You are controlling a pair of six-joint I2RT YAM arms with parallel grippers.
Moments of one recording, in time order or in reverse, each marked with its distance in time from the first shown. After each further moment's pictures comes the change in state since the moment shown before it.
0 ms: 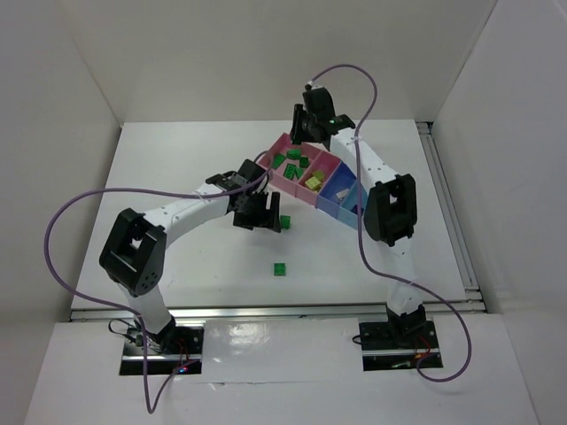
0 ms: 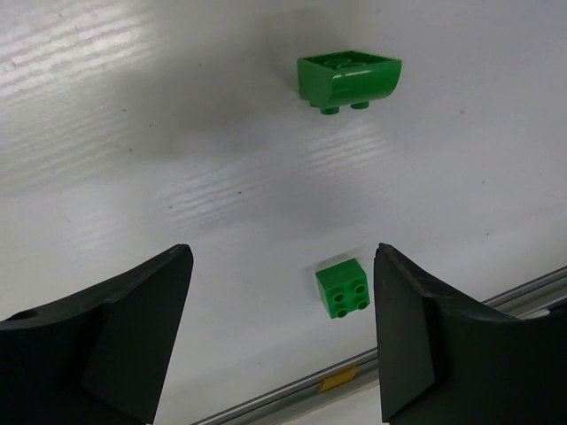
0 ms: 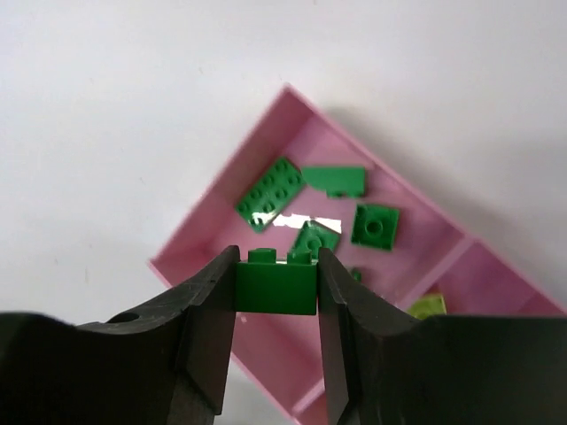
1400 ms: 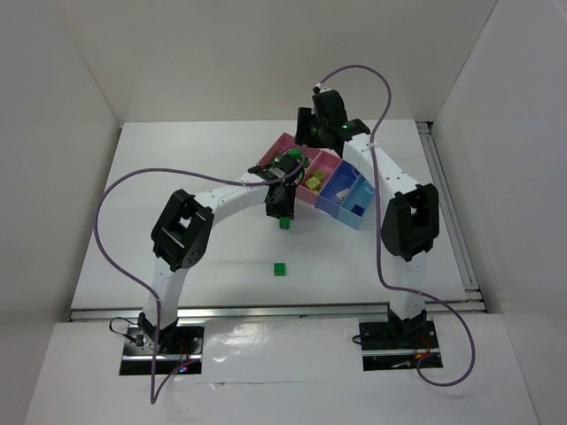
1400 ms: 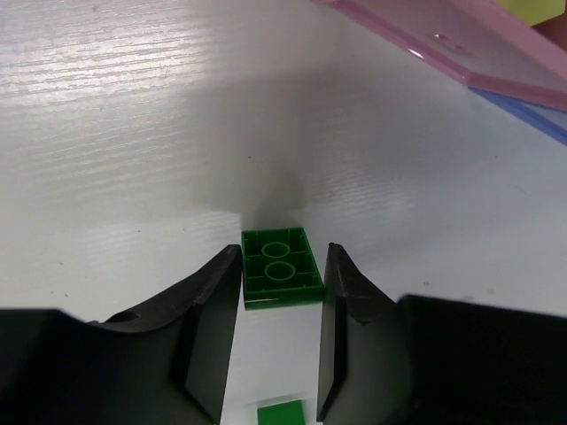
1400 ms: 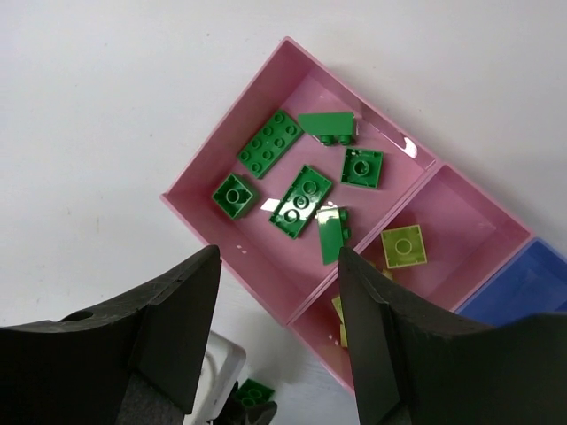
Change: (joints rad) left arm -0.101 0.371 0.388 -0.037 -0.211 -0.130; right arm 0.000 -0.196 -0.167 -0.012 0.010 -0.017
